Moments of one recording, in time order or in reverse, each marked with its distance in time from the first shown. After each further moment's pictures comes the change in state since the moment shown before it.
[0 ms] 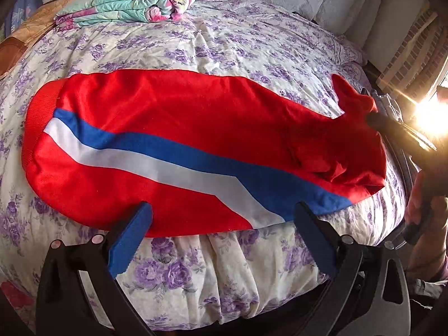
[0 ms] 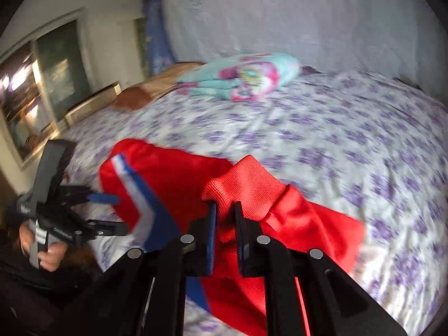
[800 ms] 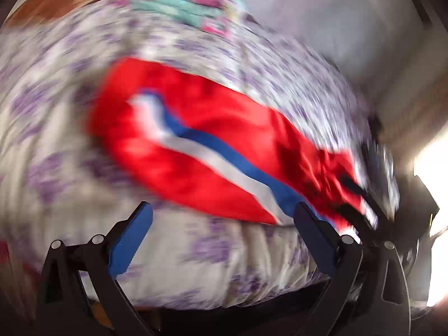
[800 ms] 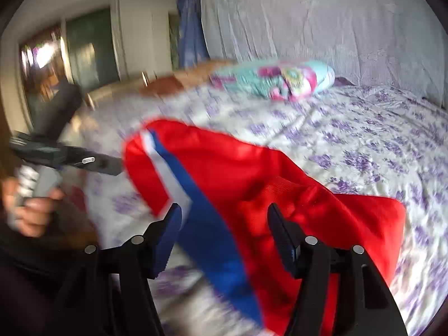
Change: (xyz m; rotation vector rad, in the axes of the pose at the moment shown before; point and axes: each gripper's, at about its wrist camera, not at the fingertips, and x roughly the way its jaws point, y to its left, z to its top) left arm -0.051 0.082 -0.019 -0.318 -0.100 -0.067; right arm 0.015 0.041 -0.031 -0.064 -0.077 0.098
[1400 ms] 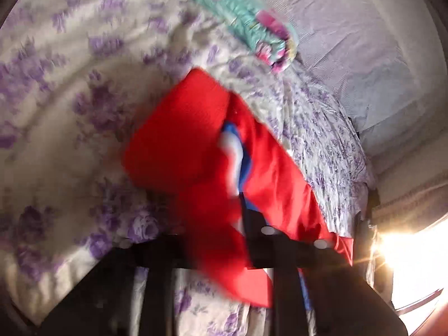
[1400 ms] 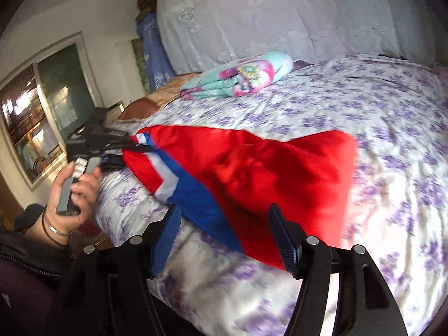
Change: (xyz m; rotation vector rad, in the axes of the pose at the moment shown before) left arm 0.041 0.037 0.050 -0.247 -0.098 -0.034; right arm -0.059 -0.026 -0.054 0.224 -0.049 -0.088
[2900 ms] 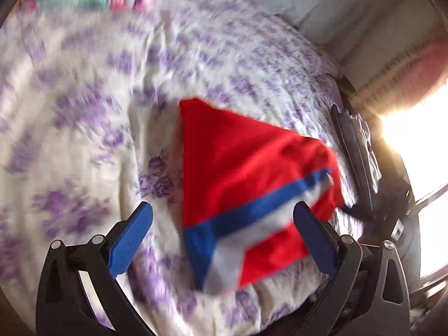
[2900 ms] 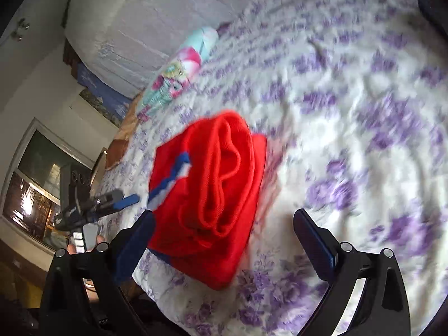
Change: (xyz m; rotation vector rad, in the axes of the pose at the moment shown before) left arm 0.074 -0.131 -0.049 0.440 0.360 -0.138; right arm 0.022 -0.147 0.012 0.509 0.179 0.103
